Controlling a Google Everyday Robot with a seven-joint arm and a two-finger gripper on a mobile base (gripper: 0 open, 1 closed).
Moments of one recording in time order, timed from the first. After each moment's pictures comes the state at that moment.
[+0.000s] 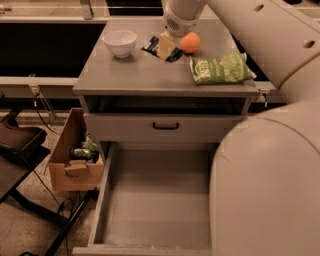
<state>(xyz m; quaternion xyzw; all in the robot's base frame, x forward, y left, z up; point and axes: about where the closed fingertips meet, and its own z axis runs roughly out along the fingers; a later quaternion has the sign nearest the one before) 0.755 -0.043 0.943 -0.47 0.84 -0.04 0.28</state>
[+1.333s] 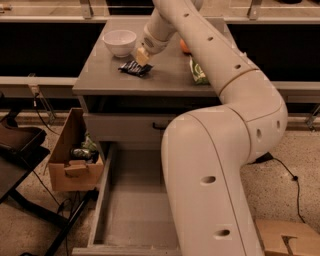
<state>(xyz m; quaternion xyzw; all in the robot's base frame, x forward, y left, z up) 0.828 0.042 0.859 -0.47 0.83 0.08 0.28</state>
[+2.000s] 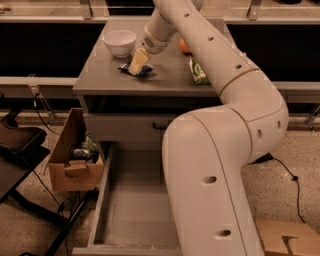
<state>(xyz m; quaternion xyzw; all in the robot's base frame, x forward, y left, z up) 0.828 0.042 0.859 -0.47 0.83 0.08 0.28</state>
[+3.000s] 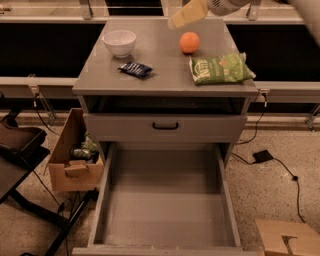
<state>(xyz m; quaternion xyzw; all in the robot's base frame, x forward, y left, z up) 0.750 -0.111 1.038 -0.29 0.83 0.05 0.48</state>
